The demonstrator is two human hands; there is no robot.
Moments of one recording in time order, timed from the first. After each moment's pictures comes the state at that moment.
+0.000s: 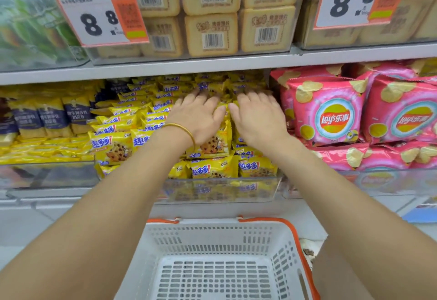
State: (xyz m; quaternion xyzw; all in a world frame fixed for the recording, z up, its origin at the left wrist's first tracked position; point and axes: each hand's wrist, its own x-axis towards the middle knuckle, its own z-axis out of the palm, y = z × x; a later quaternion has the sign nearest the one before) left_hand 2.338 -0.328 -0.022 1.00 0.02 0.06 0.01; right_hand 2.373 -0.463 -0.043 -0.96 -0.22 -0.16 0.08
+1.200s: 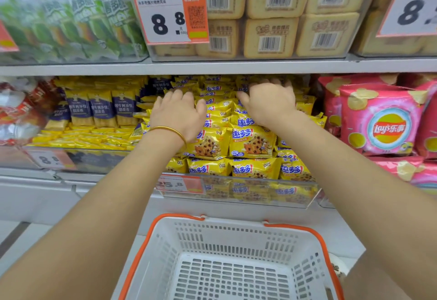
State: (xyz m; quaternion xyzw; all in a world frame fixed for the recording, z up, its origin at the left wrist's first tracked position) left_hand 2.299 -0.238 -0.022 0.98 0.18 0.12 0.01; right_hand 2.383 -0.396 -0.010 -0.97 -0.22 -0.11 0.03
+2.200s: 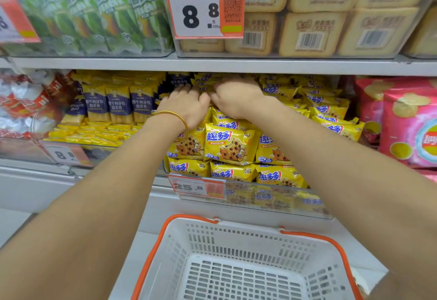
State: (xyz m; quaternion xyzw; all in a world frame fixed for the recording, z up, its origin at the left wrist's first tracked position) left_hand 2.322 -0.178 -0.028 0.97 0.19 0.08 0.09; right_hand 2.381 -0.300 -0.003 -0.91 -0.40 -0.11 0.02
